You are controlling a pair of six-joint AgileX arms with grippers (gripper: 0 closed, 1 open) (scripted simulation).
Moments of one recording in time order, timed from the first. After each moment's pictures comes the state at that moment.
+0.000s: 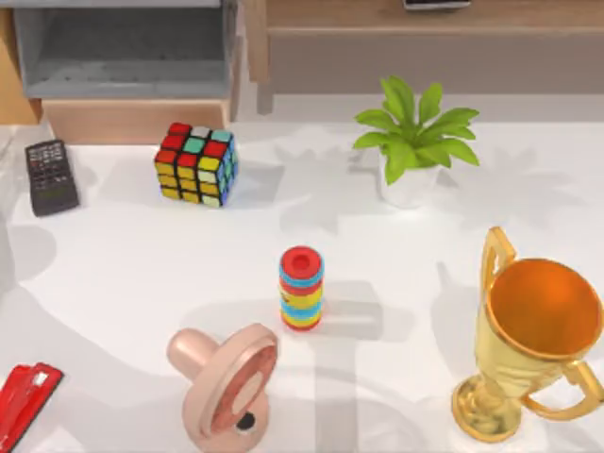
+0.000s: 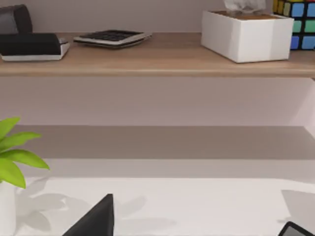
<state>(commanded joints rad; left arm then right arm) 0.39 2.33 1.21 1.11 0.44 1.58 0.00 0.00 0.00 0.00 0.00 0.00</state>
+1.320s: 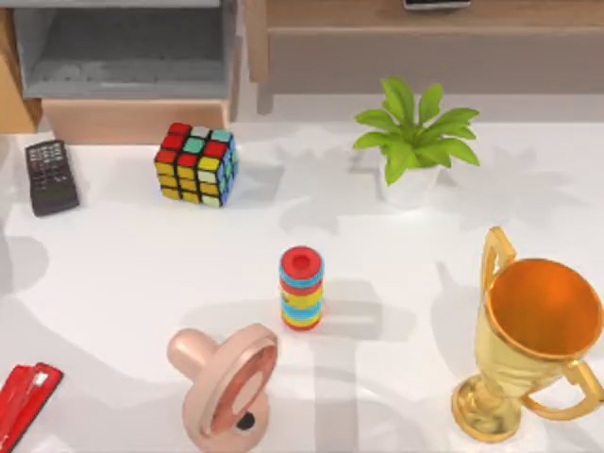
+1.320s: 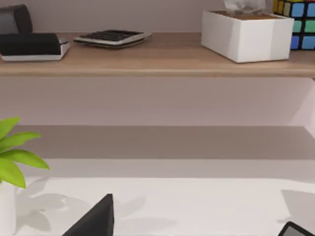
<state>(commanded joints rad) 0.42 2.31 1.14 1.14 0.46 1.58 0.00 0.00 0.00 0.00 0.00 0.00</state>
